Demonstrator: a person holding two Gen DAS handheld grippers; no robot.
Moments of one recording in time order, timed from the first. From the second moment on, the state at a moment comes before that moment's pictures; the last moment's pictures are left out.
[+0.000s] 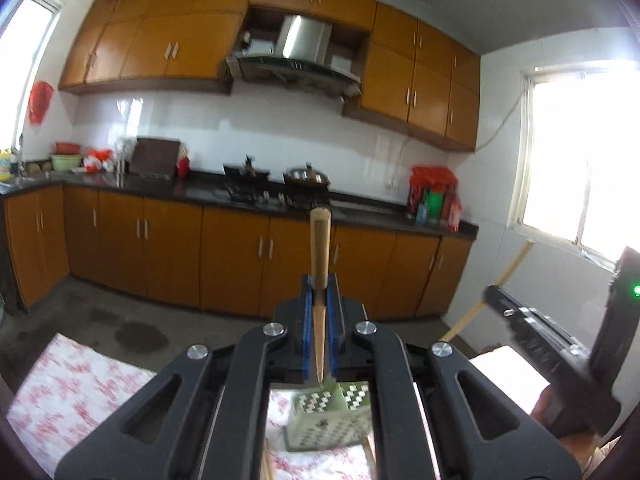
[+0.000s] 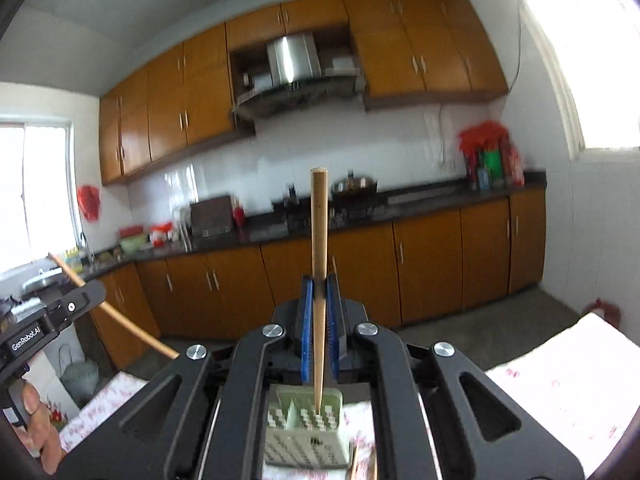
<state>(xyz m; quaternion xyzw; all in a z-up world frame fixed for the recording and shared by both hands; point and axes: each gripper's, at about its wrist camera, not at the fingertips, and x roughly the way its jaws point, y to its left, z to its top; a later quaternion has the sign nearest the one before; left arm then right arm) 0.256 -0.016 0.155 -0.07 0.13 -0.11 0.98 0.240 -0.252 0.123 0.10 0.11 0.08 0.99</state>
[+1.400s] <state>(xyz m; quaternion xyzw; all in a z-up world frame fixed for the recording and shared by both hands) 0.186 0.056 -0.052 -0.07 0.38 -0.02 0.92 0.187 -0.267 -0.098 0.08 0.45 0.07 0.89</state>
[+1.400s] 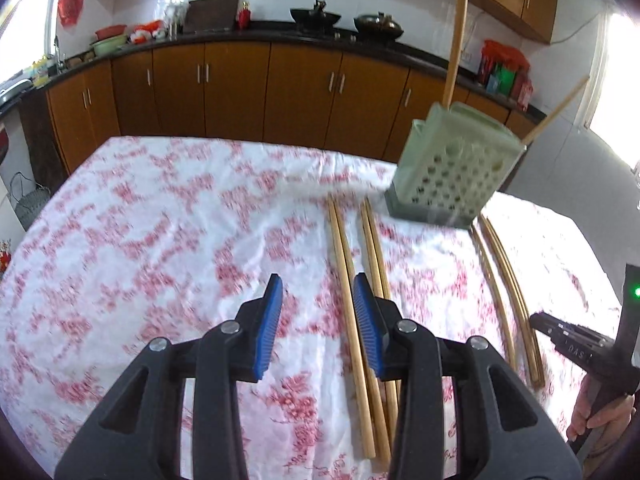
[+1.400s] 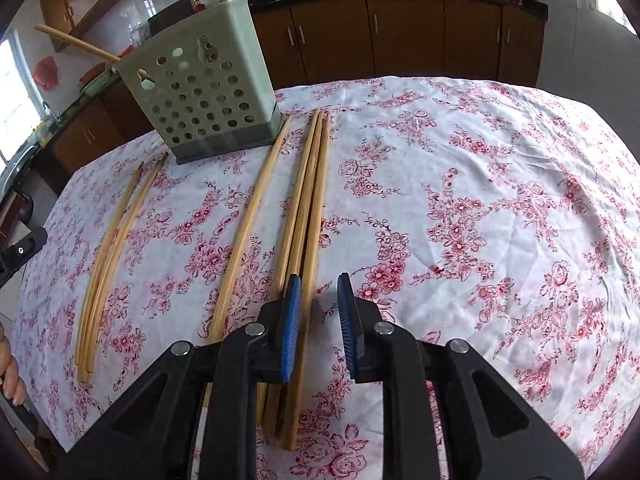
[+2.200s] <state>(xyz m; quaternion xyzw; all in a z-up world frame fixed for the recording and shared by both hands) 0.191 0.016 -0.097 -0.01 0.45 -0.05 0.89 0.187 -0.286 -0.101 0.05 0.44 0.01 0.89</state>
